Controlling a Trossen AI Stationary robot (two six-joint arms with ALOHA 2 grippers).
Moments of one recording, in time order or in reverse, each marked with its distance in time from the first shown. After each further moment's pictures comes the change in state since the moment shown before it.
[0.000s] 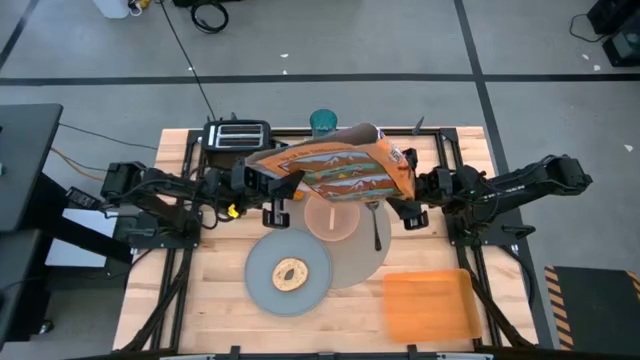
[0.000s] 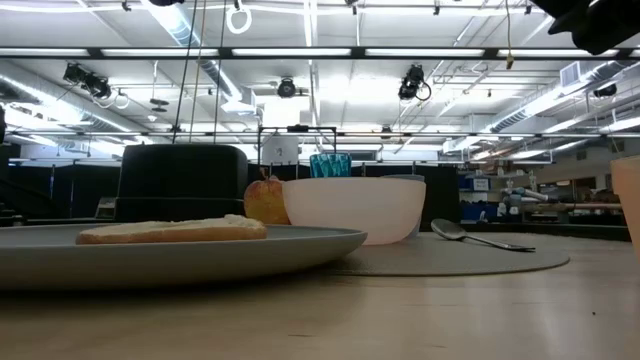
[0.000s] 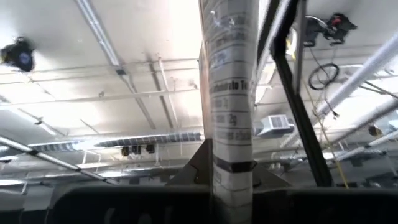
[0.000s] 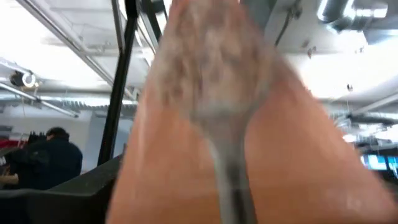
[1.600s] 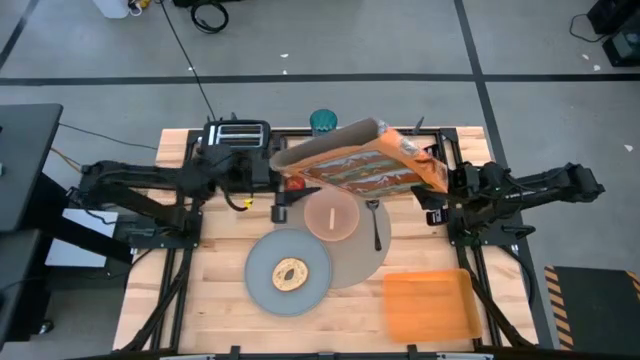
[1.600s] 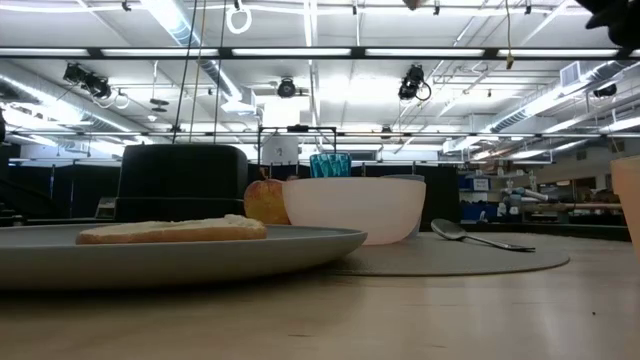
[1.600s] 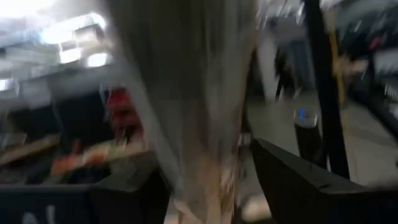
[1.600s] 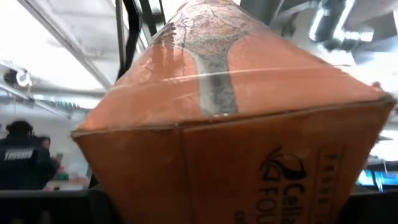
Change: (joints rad) left arm 0.043 -0.196 0.180 -1.014 0.046 0.120; right arm -0.016 -0.291 -0.077 -0.162 0.003 -0.047
